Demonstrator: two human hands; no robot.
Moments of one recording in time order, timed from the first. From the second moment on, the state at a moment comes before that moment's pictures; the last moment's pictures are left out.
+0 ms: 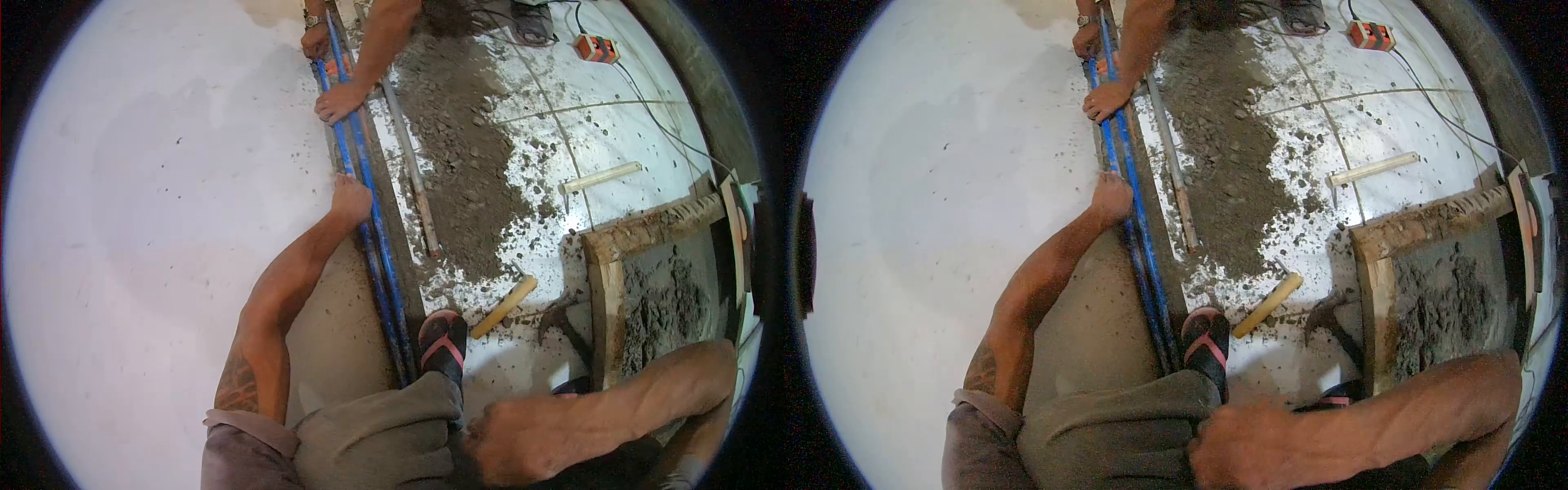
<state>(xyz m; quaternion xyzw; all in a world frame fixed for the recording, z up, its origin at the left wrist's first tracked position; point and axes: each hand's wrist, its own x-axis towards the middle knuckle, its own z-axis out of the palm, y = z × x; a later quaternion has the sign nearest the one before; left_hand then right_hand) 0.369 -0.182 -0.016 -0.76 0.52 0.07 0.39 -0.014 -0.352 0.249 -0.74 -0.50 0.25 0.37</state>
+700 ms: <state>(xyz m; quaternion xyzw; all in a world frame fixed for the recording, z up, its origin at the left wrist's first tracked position) 0.382 -0.196 -0.002 -0.86 0.44 0.09 0.26 0.001 -0.292 0.247 -0.71 -0.54 0.18 0.42</state>
